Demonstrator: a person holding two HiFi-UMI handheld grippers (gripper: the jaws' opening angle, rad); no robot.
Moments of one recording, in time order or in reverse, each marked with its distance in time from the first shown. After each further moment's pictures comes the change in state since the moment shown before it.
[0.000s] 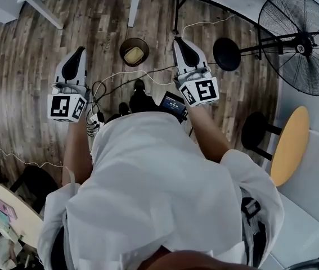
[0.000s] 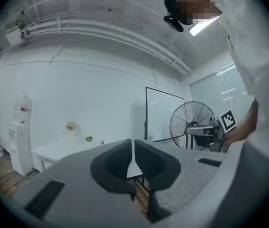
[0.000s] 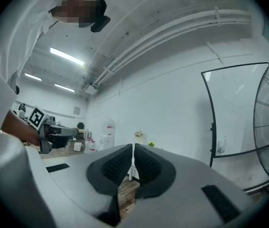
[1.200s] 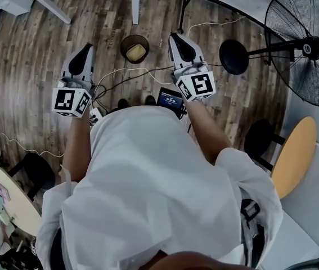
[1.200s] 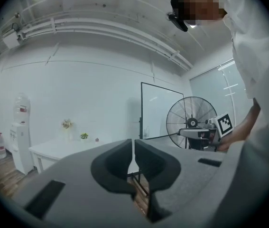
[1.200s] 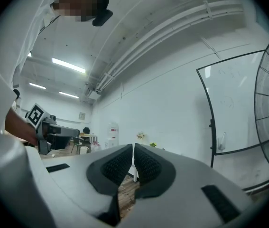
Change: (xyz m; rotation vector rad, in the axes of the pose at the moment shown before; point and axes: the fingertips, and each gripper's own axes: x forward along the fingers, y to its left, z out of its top) left arm 0.031 -0.102 -0.005 0.016 0.050 0.020; right arm -0.048 -0.056 -0.019 0.048 -0.033 0.071
